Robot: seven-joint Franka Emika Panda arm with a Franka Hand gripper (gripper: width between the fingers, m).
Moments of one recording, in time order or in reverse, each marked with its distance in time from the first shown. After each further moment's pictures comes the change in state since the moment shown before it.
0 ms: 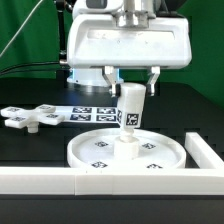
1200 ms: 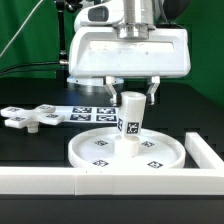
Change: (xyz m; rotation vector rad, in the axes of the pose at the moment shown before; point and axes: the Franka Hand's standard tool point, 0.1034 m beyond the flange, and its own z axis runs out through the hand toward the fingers) arm -0.007 -0.004 0.011 0.004 -0.008 -0.008
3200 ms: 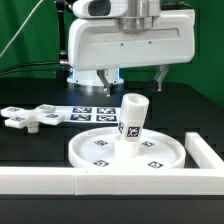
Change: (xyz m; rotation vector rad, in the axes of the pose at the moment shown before) arm -0.005 -0.007 -0.020 0.119 -0.486 0.008
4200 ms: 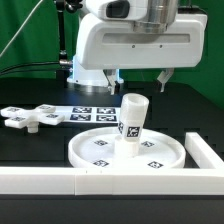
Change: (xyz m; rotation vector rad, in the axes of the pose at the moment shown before) arm 0.007 -0.001 -0.002 -0.106 -0.050 -0.056
